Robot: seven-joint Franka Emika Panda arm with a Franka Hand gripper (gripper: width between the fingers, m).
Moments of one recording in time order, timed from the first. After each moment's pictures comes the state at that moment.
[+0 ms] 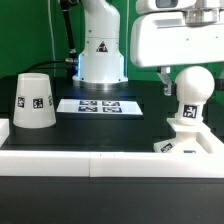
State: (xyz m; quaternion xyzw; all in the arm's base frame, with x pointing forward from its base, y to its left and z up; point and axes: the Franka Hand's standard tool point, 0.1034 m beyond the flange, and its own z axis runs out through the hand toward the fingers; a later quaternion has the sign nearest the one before) arm 0.605 0.107 0.112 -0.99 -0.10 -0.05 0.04
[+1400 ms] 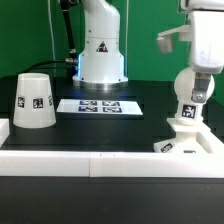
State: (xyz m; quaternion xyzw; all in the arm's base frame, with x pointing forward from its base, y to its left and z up) arm 0.616 0.109 0.108 -0.77 -0.63 -0.02 -0.04
